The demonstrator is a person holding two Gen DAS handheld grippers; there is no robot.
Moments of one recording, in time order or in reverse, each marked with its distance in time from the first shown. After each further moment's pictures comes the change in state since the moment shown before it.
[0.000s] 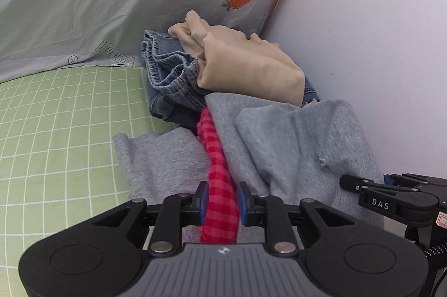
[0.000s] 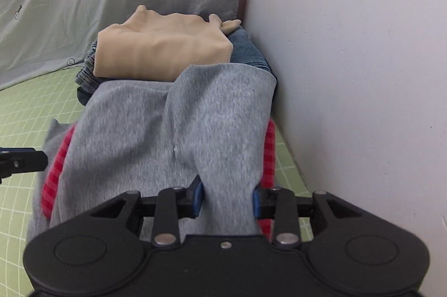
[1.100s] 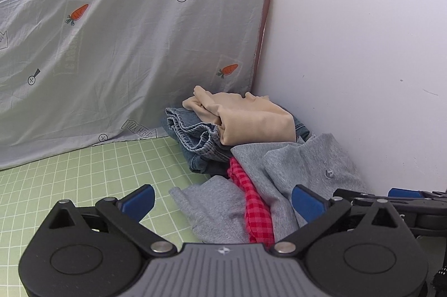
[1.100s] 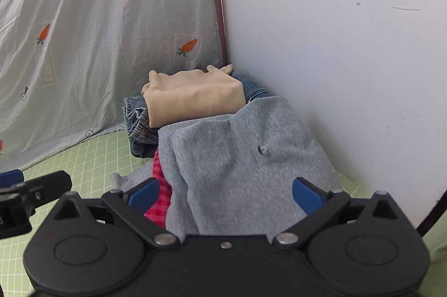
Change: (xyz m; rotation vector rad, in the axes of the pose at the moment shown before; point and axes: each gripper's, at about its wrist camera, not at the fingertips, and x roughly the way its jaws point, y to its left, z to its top) left arm -0.126 0.026 -0.022 0.239 -0.249 0.005; right arm -0.124 0.111 -0.037 0.287 -0.177 -0.063
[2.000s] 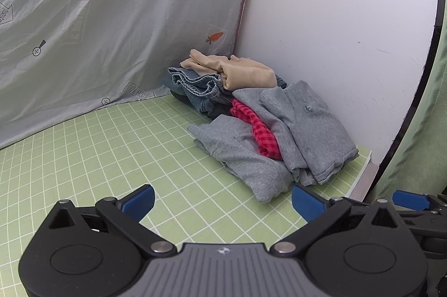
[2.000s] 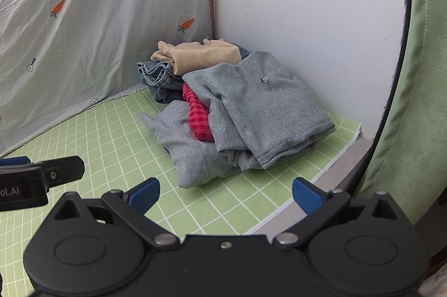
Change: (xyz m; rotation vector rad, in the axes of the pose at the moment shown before) left arm -0.100 0.091 -0.067 0.069 0.107 -0.155; right arm -0.120 0.112 -0.107 0.050 0.040 -0.170
